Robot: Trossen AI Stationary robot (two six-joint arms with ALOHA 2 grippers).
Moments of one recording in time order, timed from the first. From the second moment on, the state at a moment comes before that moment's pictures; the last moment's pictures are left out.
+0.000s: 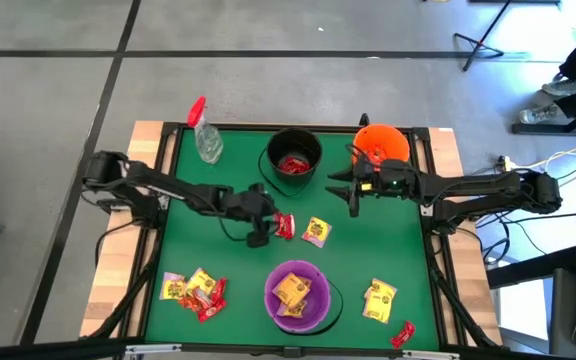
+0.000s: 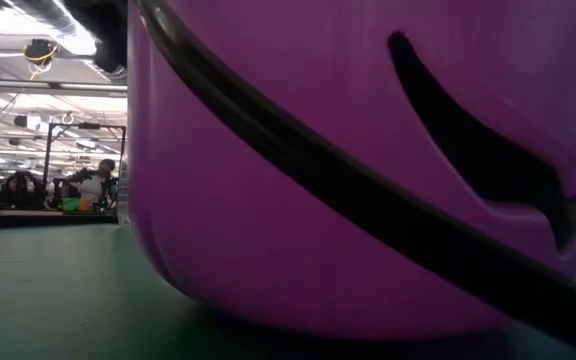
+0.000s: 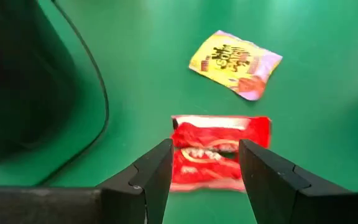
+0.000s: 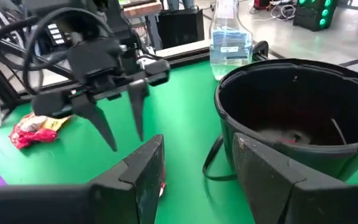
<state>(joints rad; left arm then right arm) -0.04 1.55 0.77 0.04 -0.17 -0.11 -0.17 1.08 0.50 0.33 -0.03 0.14</state>
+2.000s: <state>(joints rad) 0.06 1.74 0.85 -0.04 0.02 0.27 -0.17 1.08 0.50 0.28 0.15 0.16</state>
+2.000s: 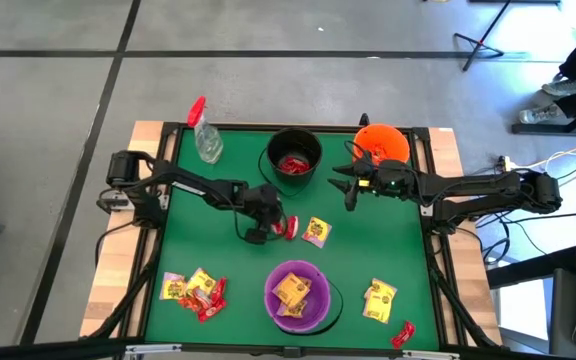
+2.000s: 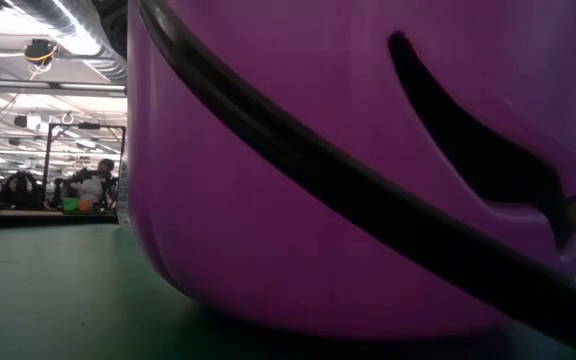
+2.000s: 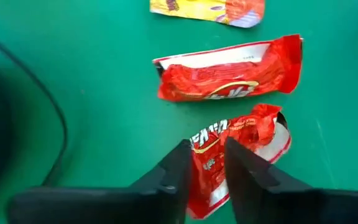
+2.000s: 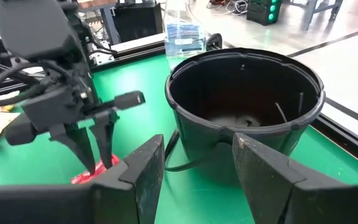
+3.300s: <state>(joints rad) 0.09 1.73 0.85 -0.08 0.11 -0.08 -0.17 1.08 0.50 0.24 0.14 0.16</state>
